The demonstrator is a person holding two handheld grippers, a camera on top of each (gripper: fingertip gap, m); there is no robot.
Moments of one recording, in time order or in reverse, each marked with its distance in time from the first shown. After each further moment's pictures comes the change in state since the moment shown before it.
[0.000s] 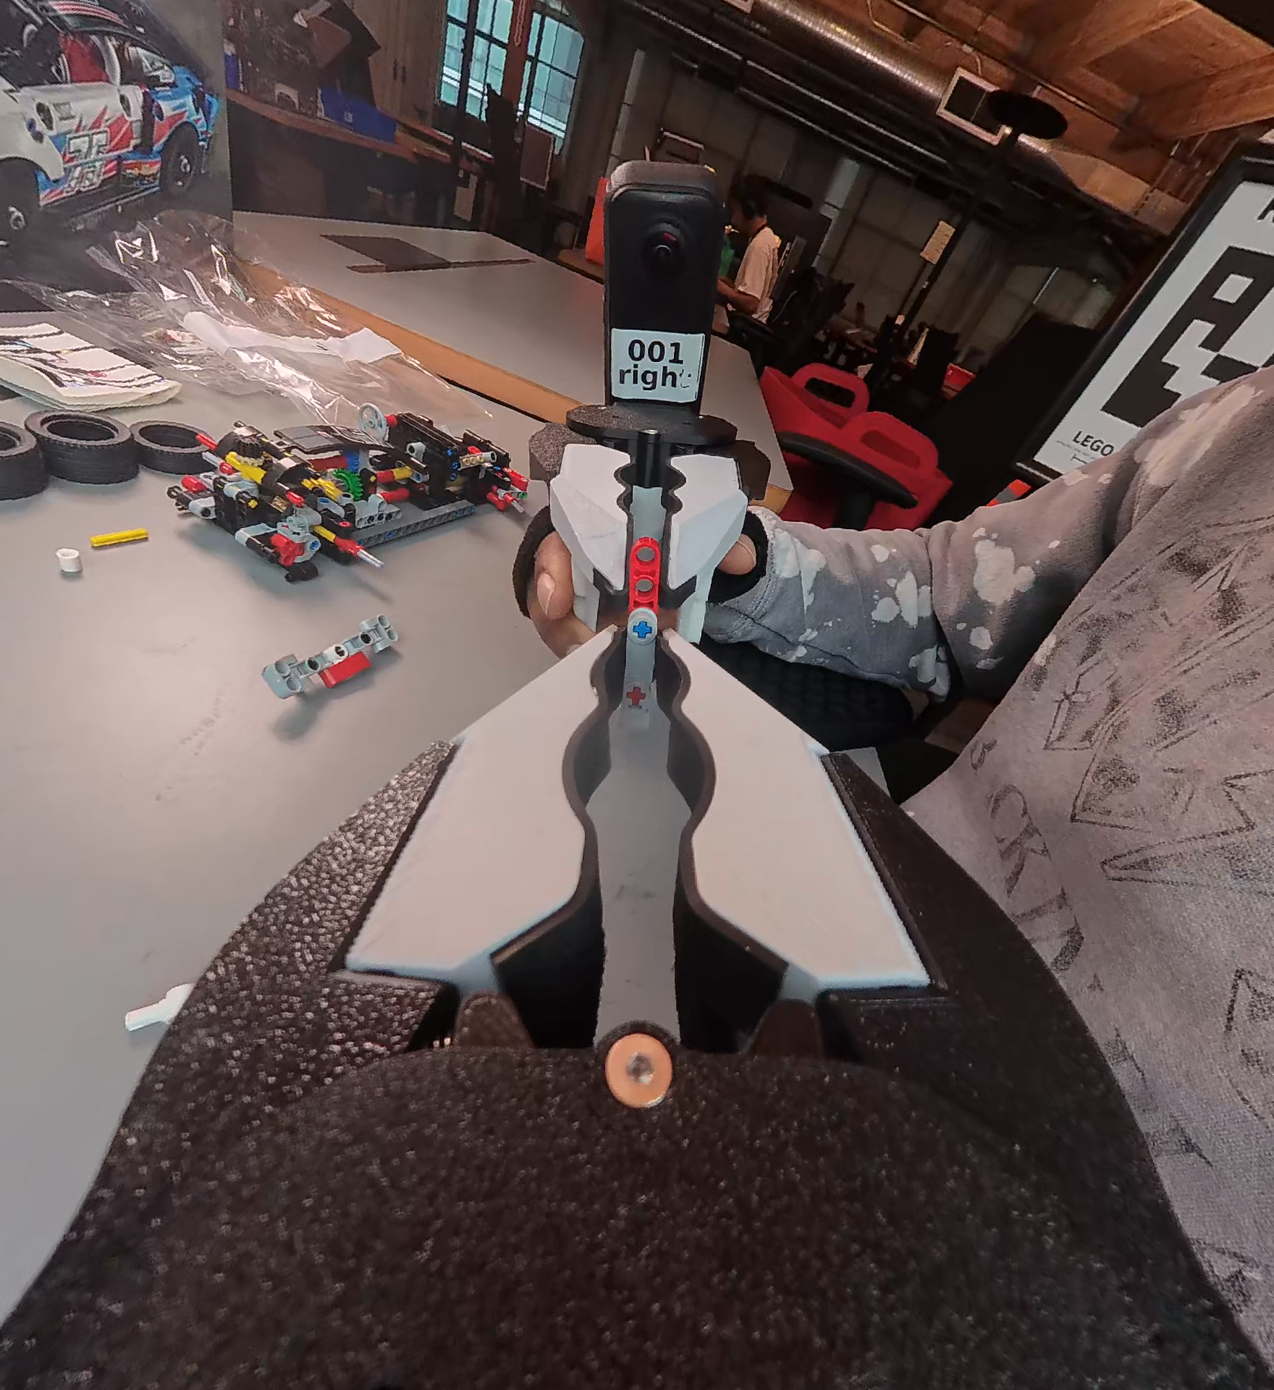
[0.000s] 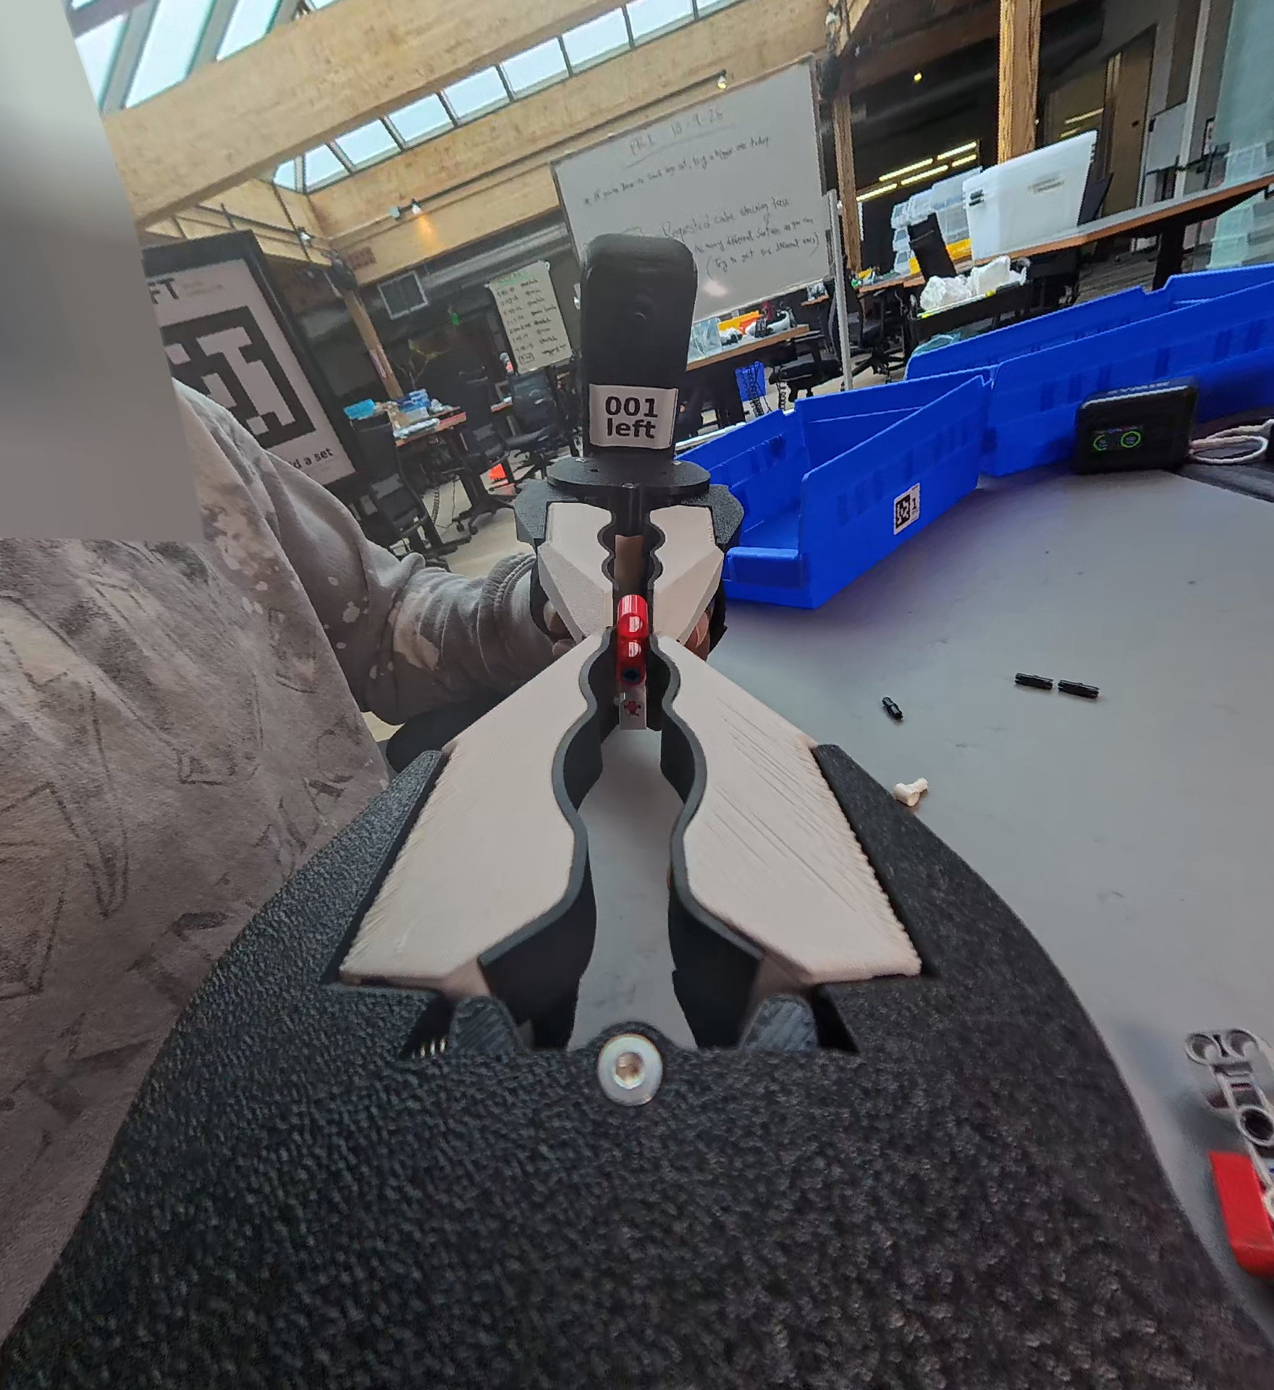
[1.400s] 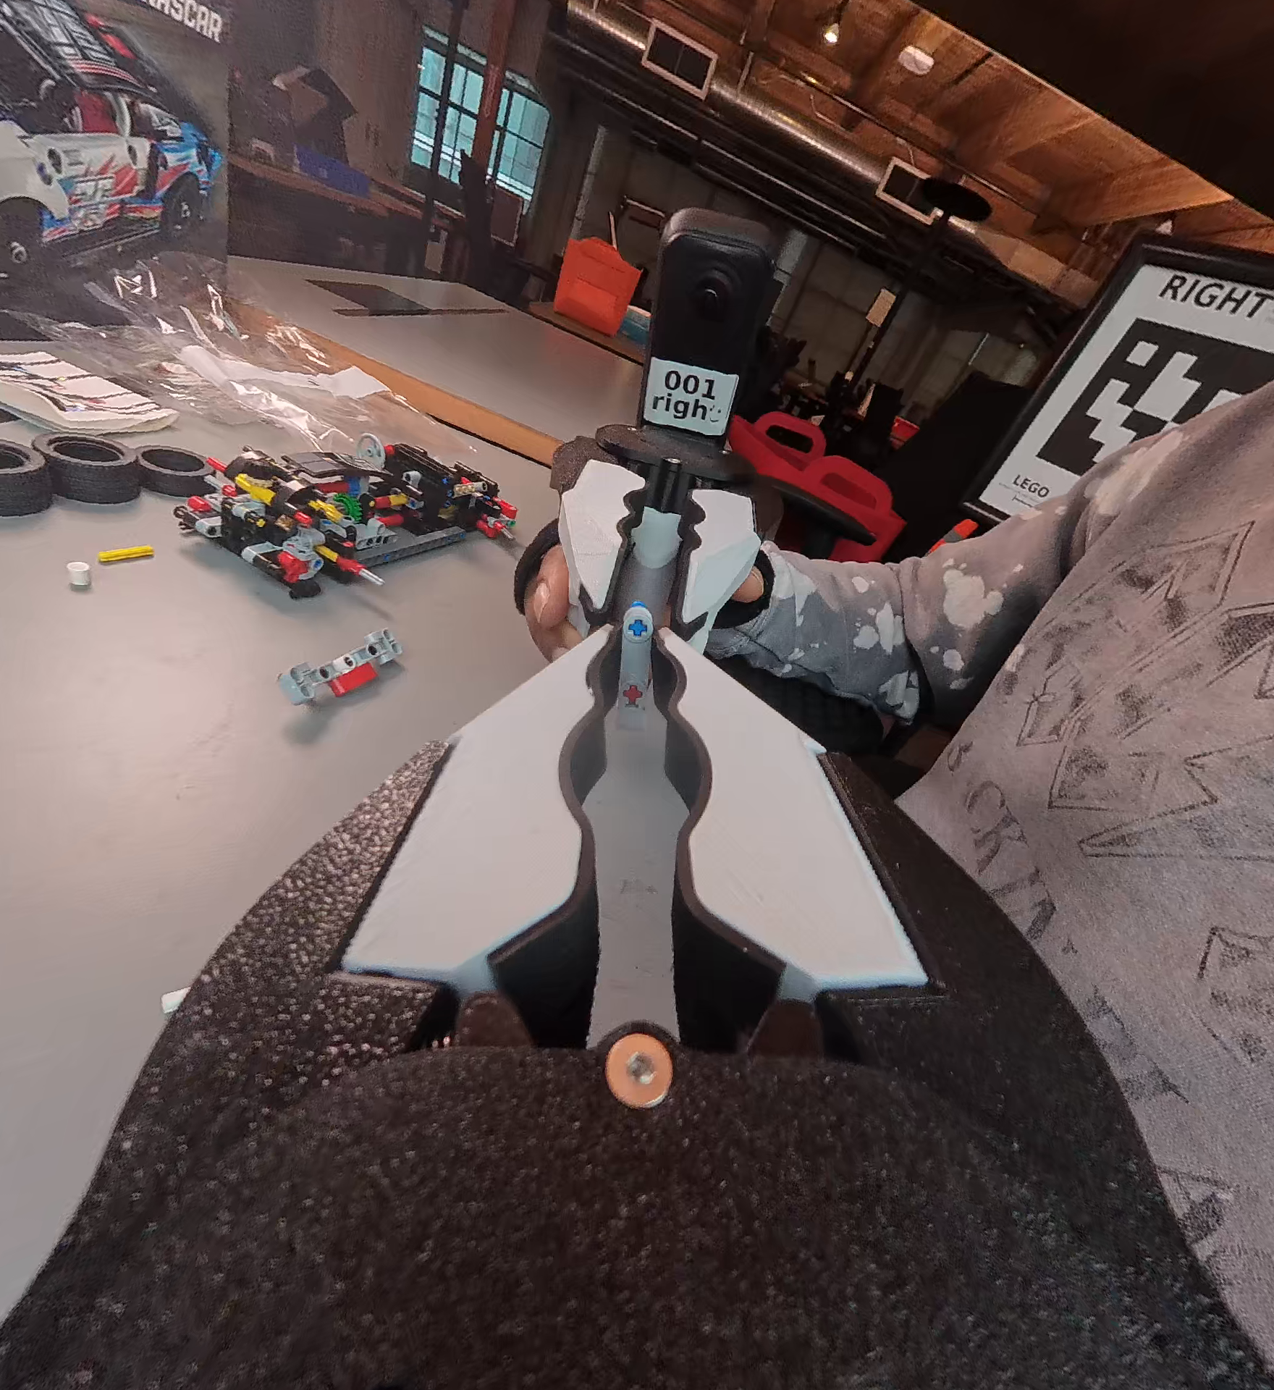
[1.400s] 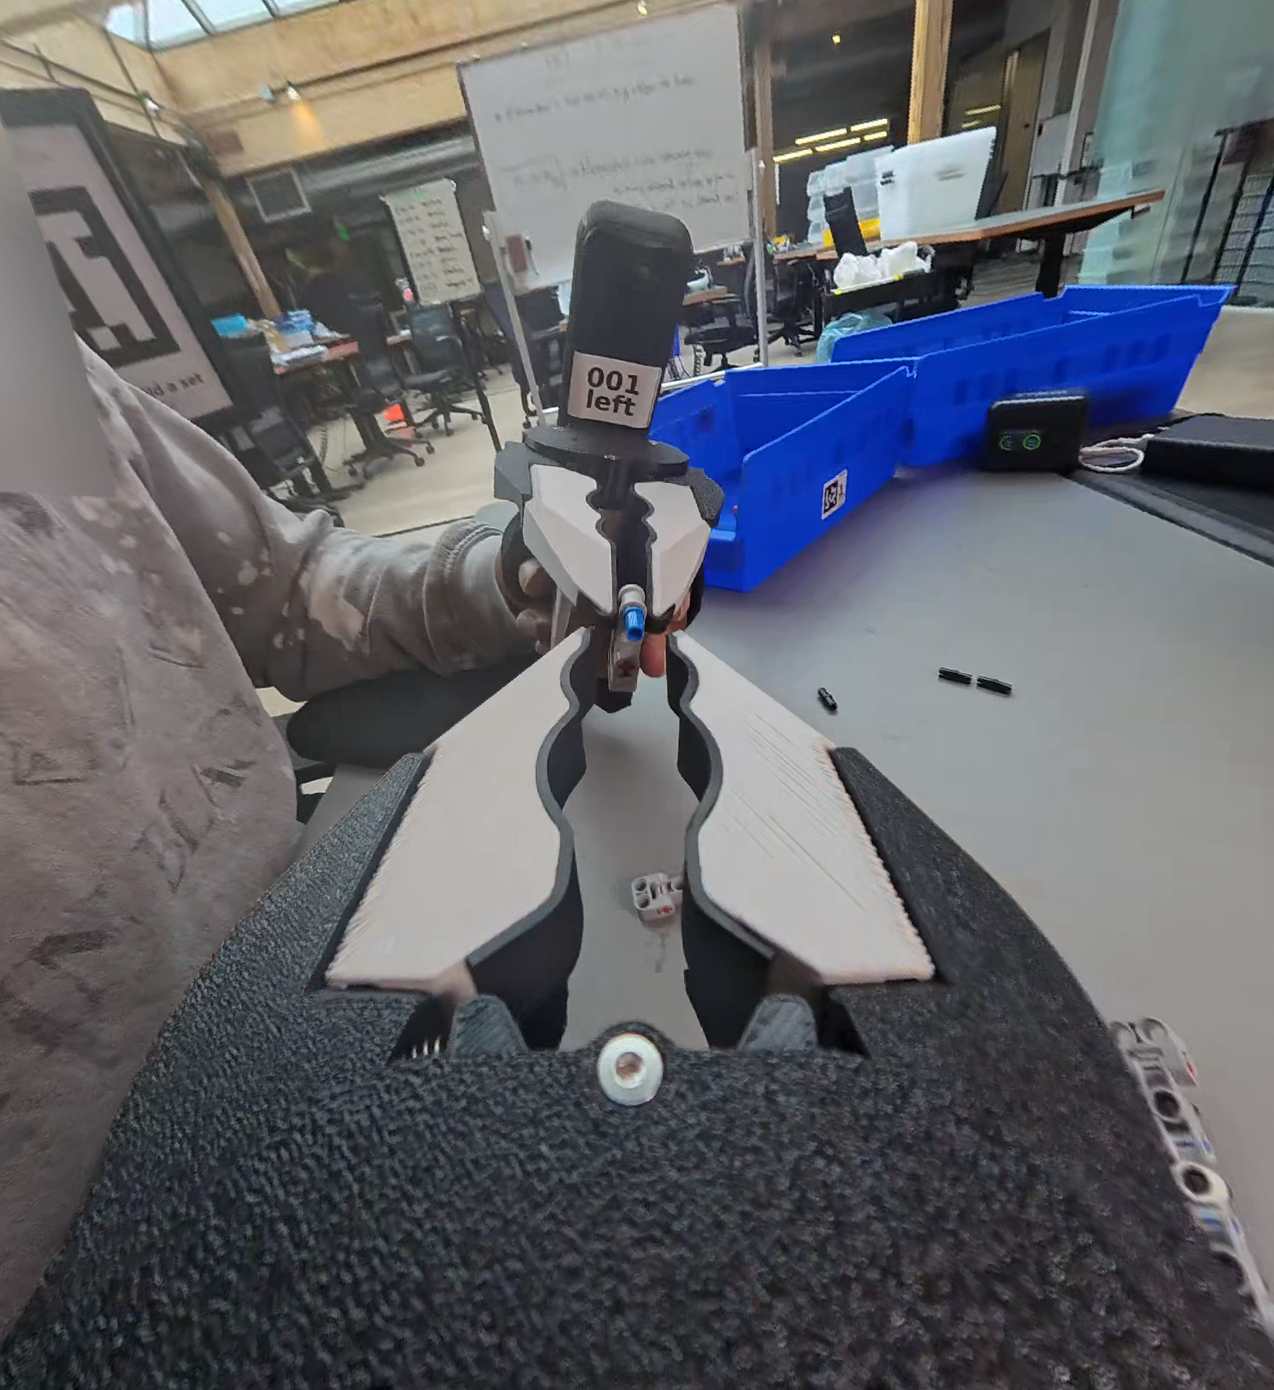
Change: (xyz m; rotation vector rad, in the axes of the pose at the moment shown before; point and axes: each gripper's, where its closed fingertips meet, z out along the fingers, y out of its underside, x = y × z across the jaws) left arm -0.006 -0.005 -0.017 0.059 0.055 -0.024; right arm 0.008 0.004 0.012 -0.064 0.123 -0.100
